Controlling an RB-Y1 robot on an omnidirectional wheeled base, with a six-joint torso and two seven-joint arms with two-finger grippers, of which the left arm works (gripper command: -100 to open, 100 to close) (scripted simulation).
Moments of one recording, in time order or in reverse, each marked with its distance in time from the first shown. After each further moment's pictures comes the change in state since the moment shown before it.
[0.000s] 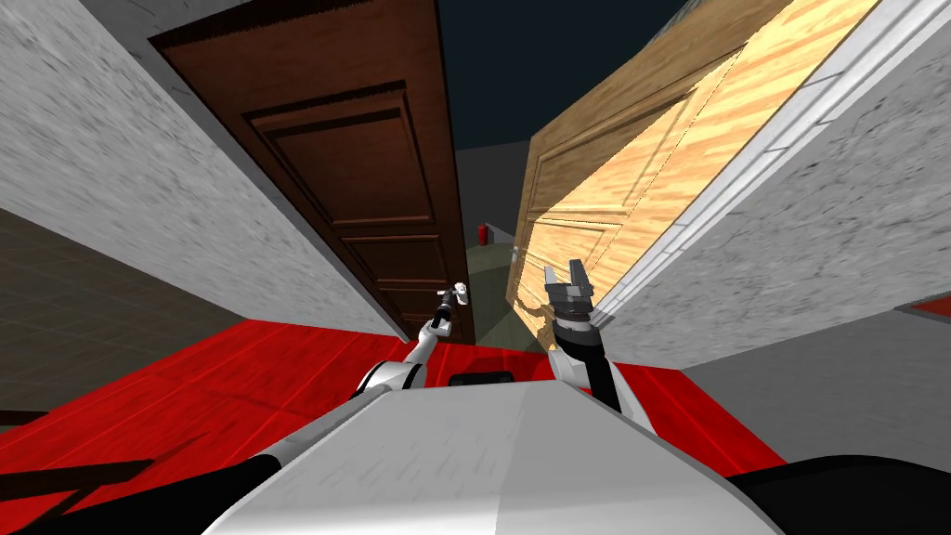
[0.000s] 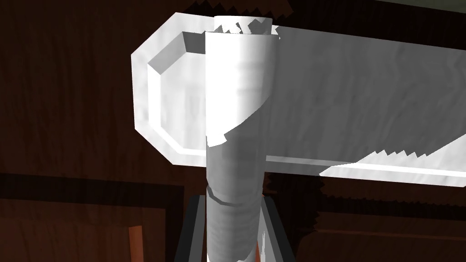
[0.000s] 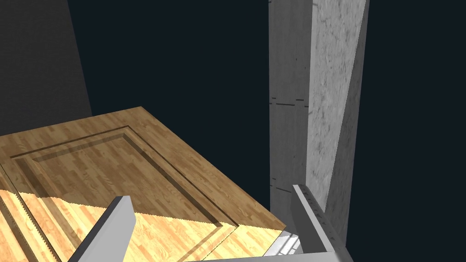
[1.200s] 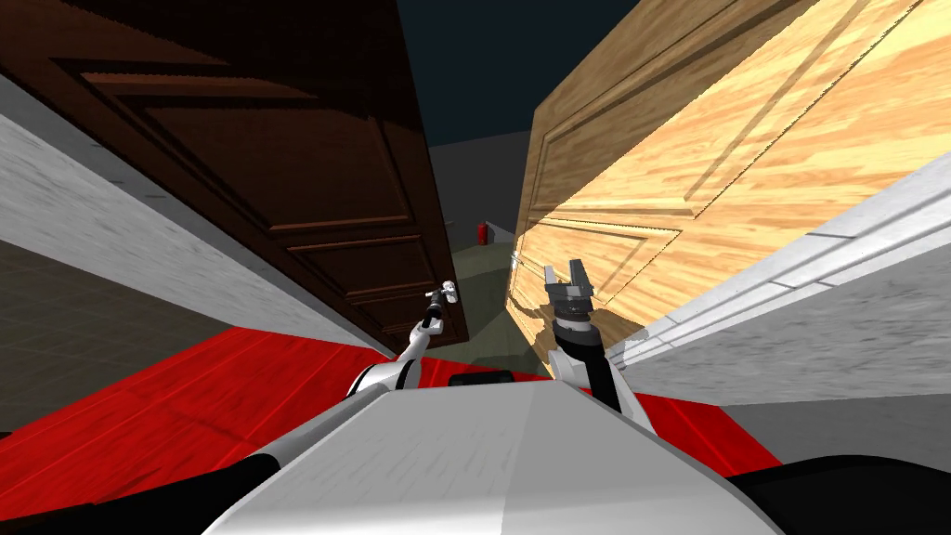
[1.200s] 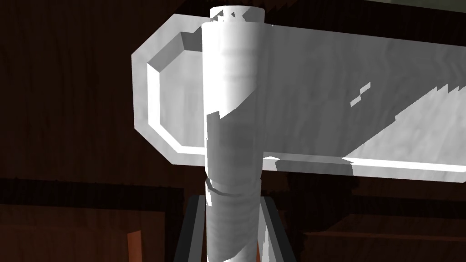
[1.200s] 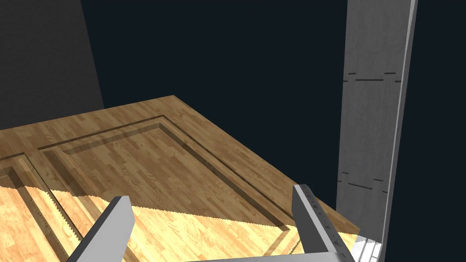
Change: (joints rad) arm -0.001 0.045 0.150 0.004 0.013 -0.007 -0.043
